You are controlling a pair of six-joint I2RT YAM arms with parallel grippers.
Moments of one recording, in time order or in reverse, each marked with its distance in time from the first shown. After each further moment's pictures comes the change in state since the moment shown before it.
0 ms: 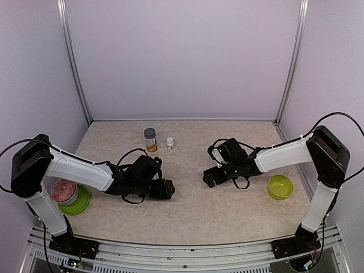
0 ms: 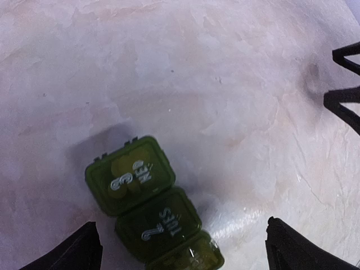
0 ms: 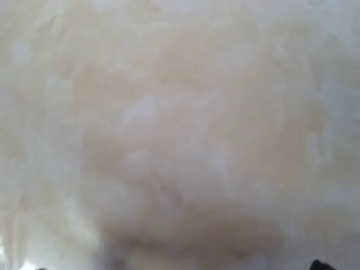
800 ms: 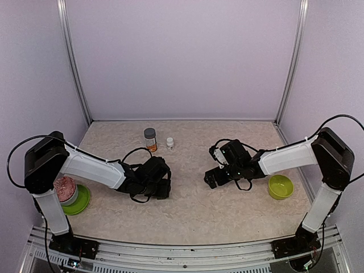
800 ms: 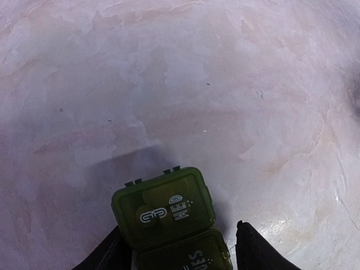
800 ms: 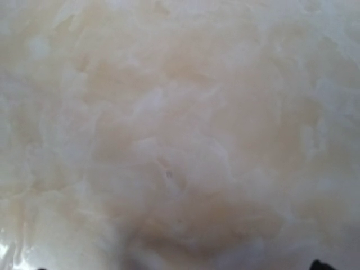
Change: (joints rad) left arm -0.014 0.145 0.124 -0.074 -0.137 0.008; right arm 0.001 -0.060 -0.066 0.046 -0.001 -0.018
